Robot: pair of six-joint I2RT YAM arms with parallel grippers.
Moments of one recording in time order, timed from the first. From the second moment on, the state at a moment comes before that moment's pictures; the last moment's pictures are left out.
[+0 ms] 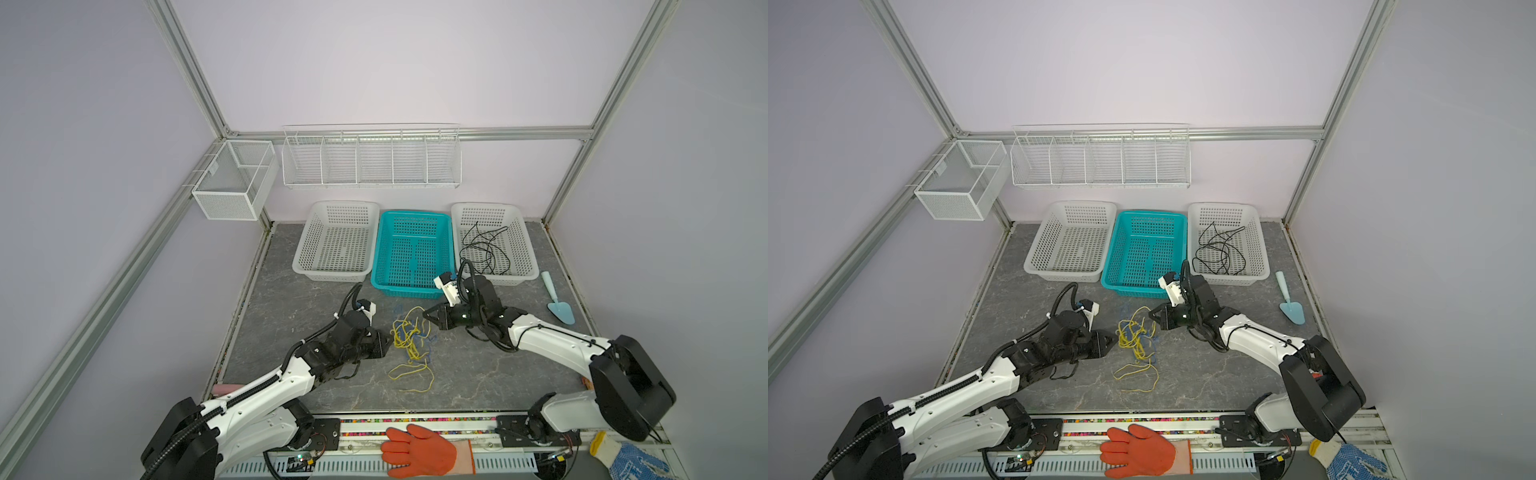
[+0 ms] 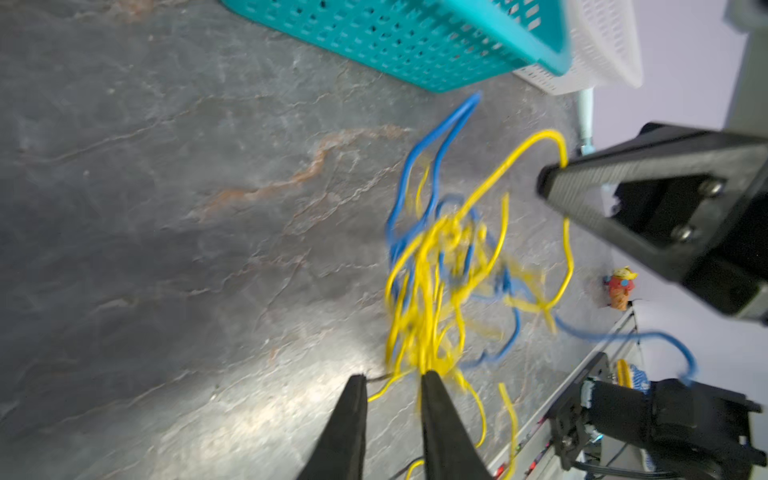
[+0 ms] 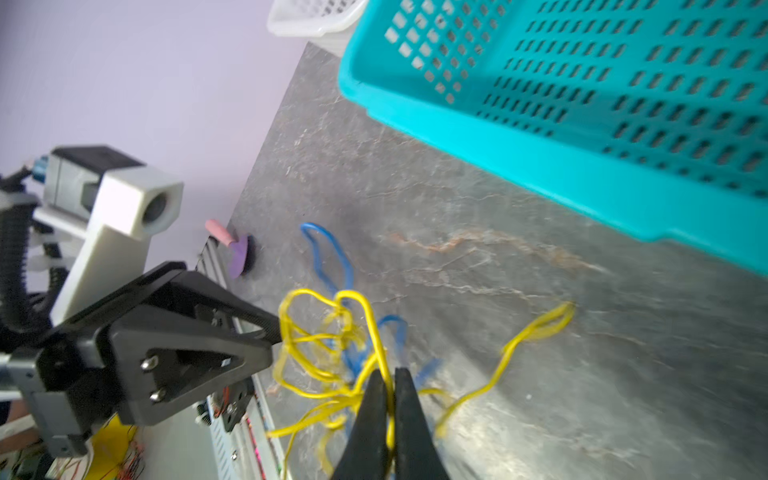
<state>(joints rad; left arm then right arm) -0.81 1.00 0.47 -0.21 0.13 -0.78 0.58 1.40 0.70 0.05 -0.51 0.49</state>
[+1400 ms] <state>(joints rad) -0.81 0.92 0.29 0.16 0.23 -0.99 0.66 1.35 0.63 0.29 -0.73 0.50</state>
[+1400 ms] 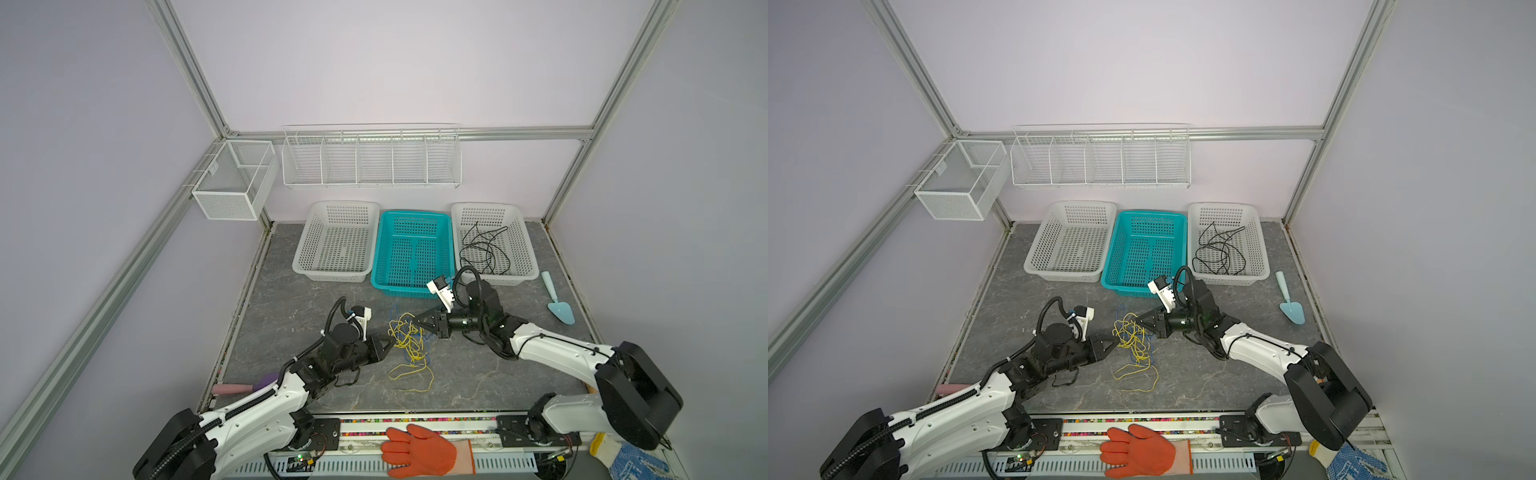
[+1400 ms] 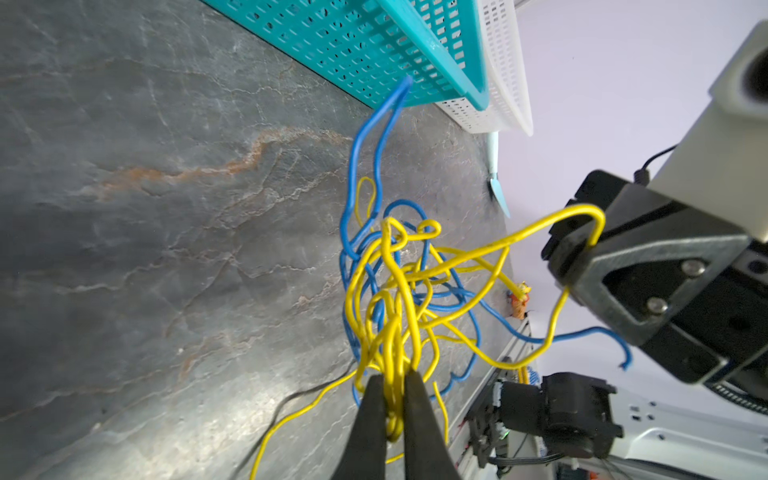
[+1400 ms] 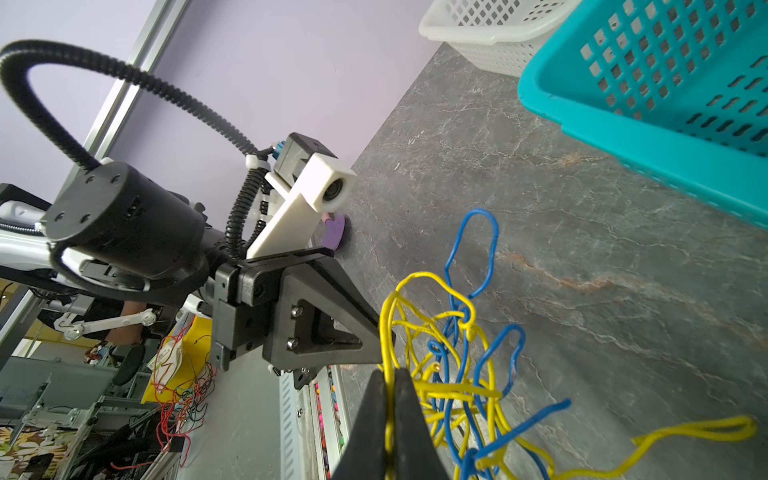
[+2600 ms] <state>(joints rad) -0.62 0.53 0.37 -0.46 0.14 -0.90 0.24 0.89 0.44 -0.04 -0.38 0.67</state>
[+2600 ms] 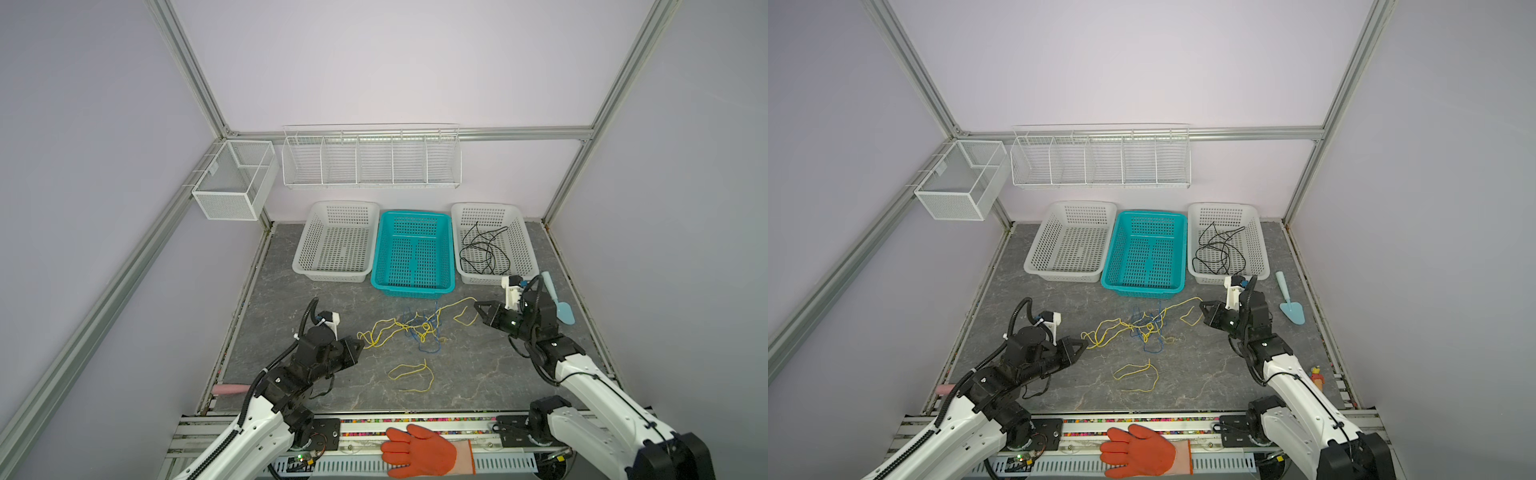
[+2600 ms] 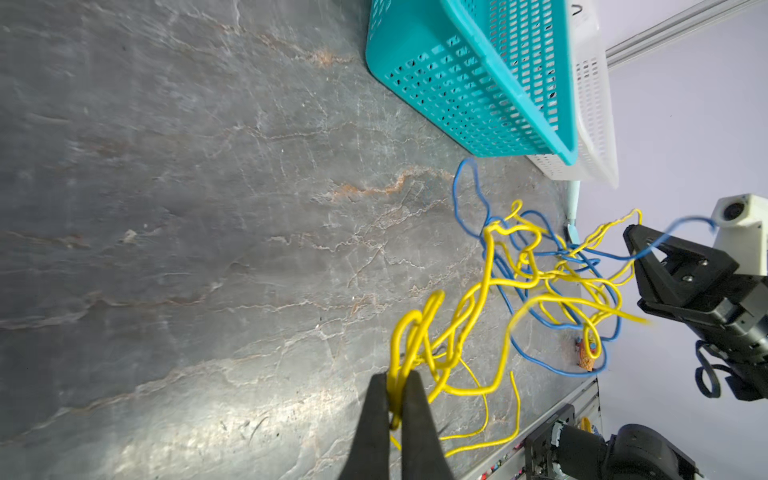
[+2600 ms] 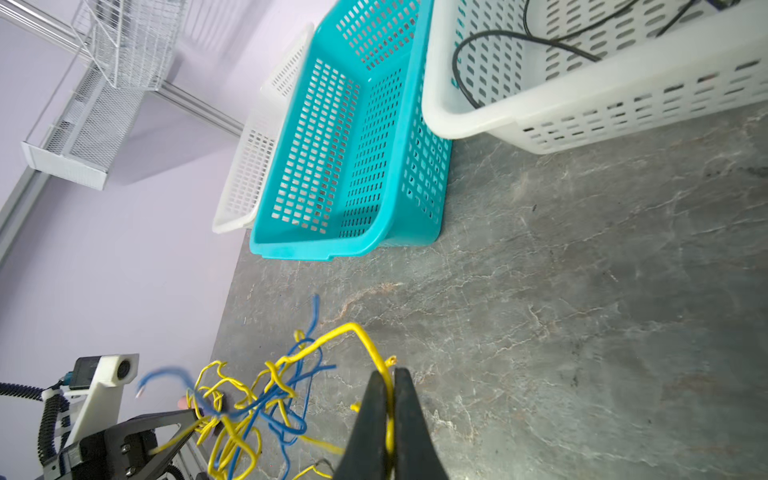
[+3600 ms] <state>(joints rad) -0.60 0.42 0.65 -0.77 -0.11 -0.93 0.25 1.07 0.47 -0.03 -0.27 0.67</state>
